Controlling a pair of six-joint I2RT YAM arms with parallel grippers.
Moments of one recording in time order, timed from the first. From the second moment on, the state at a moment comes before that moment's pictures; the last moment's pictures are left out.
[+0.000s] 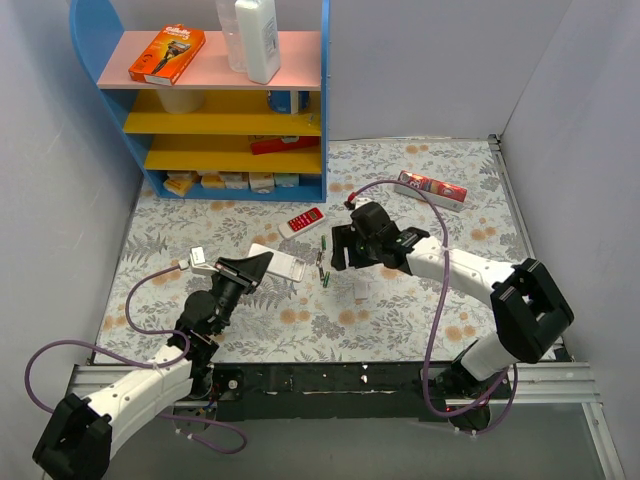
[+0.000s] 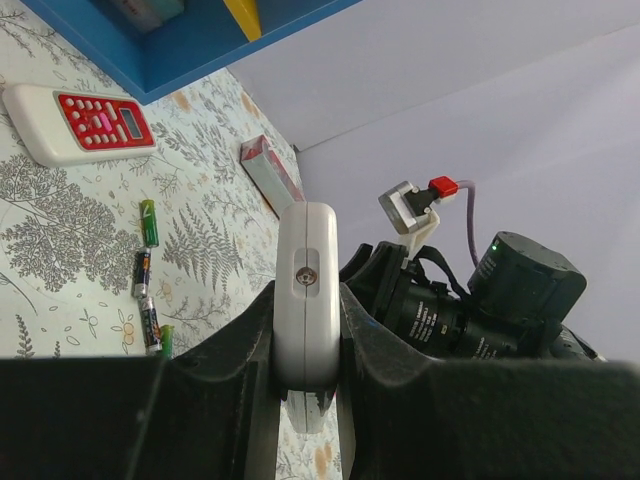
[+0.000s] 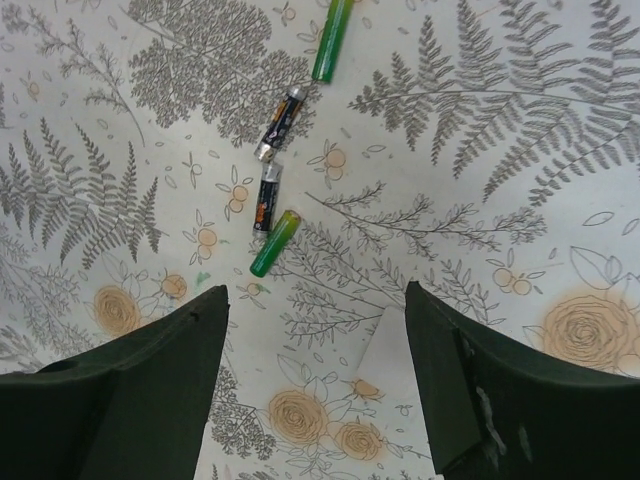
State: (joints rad) left arm -0.59 0.63 0.03 0.71 -0.20 -1.16; right arm 0.75 1.51 0.98 -0.30 0.01 0.47
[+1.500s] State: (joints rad) left arm -0.59 0.68 0.03 0.76 -0.20 -1.19; right arm 0.83 1.82 1.20 -0.24 0.13 0.47
